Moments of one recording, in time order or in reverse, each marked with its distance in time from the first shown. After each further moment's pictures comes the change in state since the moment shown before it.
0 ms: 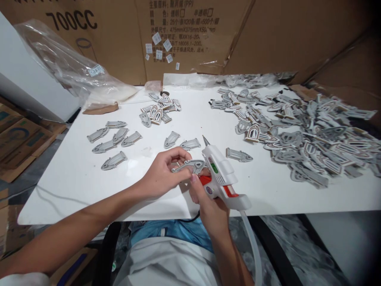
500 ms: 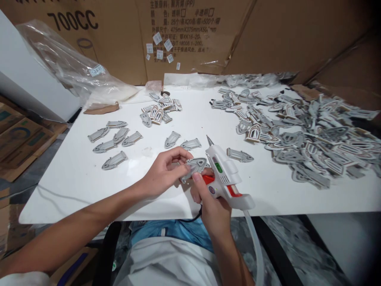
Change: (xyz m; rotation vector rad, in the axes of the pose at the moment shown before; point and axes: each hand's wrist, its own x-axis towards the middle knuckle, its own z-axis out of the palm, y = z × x) left_hand -0.002 0.001 -0.003 -0.106 -0.078 -0.070; right_hand -0.001 -0.004 0.008 0.188 0.099 0.098
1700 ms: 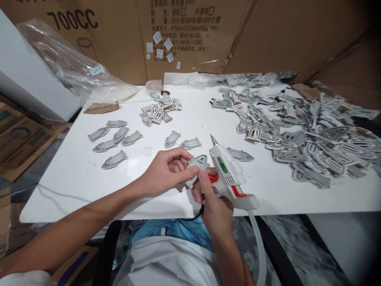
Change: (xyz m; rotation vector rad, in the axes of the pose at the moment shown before) left_hand 0.002 -0.001 -0.004 0.152 0.023 0.009; right_hand 0.001 0.008 0.001 0.143 0.027 -0.027
